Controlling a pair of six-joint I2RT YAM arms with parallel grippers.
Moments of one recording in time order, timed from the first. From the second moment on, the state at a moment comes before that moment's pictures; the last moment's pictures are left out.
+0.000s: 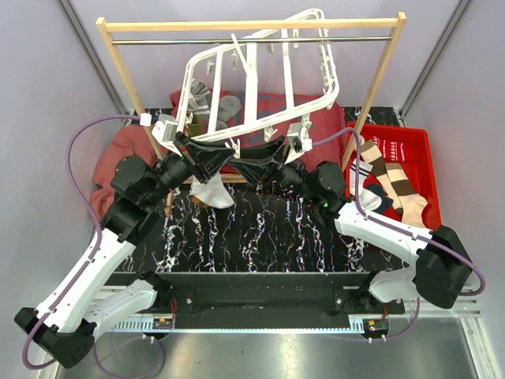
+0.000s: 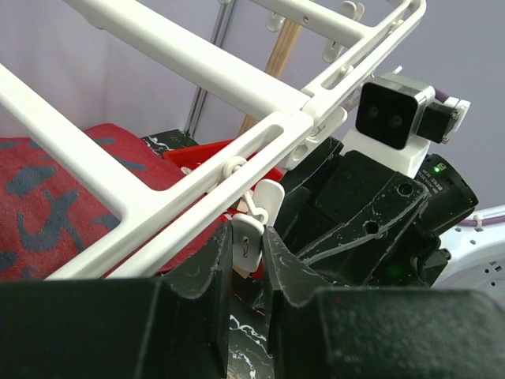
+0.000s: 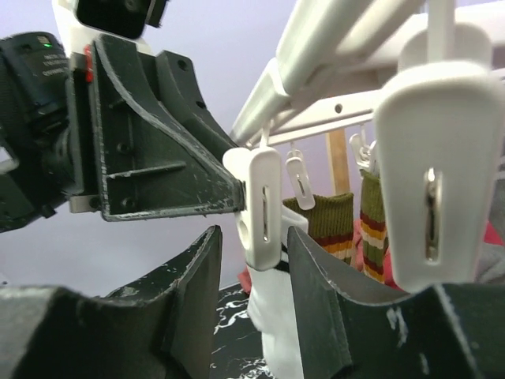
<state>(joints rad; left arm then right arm) -0.54 0.88 1.02 0.07 0.37 -0.47 0.84 1.35 0.92 0.93 -0.31 0.38</state>
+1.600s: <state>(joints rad) -0.71 0.87 1.18 -0.25 -0.04 -0.43 0.79 1.41 1.00 0.83 -0.34 0.36</state>
